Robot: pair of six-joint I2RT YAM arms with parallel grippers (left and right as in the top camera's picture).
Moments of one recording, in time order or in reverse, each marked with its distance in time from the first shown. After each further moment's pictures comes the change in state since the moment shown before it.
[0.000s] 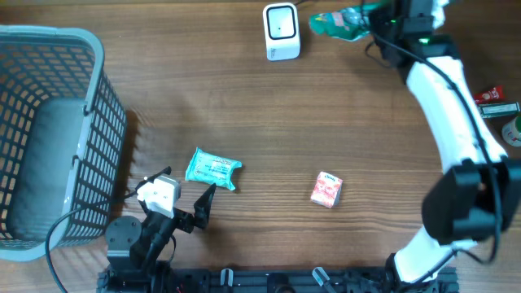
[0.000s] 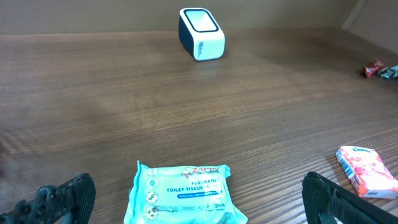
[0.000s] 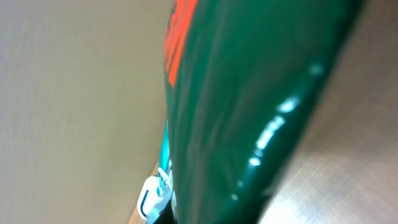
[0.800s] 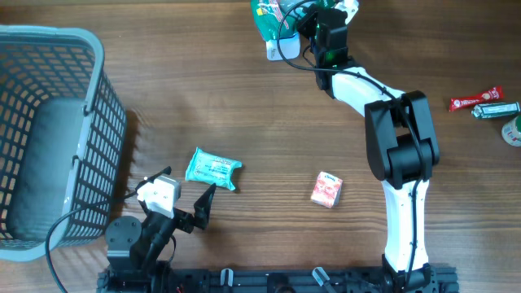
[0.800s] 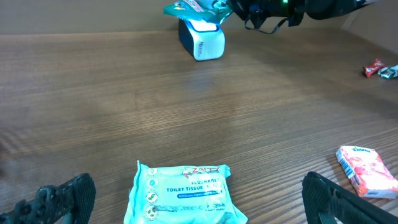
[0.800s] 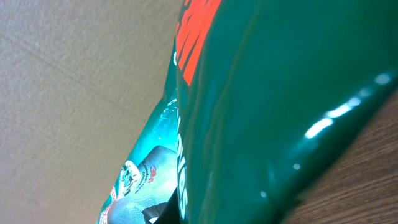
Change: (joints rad) left arm 0.000 0.000 0.000 -0.001 0.000 0.000; right arm 0.174 0.485 -0.003 0.865 0.049 -0.314
